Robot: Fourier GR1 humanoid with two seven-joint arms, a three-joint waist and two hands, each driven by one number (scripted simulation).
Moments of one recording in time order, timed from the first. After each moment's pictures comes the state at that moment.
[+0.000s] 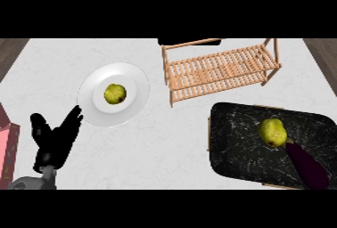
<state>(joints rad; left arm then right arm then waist) -0.05 0.39 -0.17 -1.34 0.39 0.20 0.21 -0.07 -1.07 -0.07 -1.53 -0.21 0.52 0.20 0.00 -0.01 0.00</state>
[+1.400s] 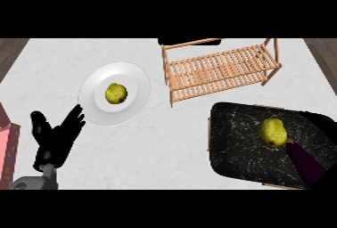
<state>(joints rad) -0.05 0.32 -0.08 -1.36 0.30 0.12 0.27 0.00 -0.75 0.08 -1.81 0.28 0.49 0.63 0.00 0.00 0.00</state>
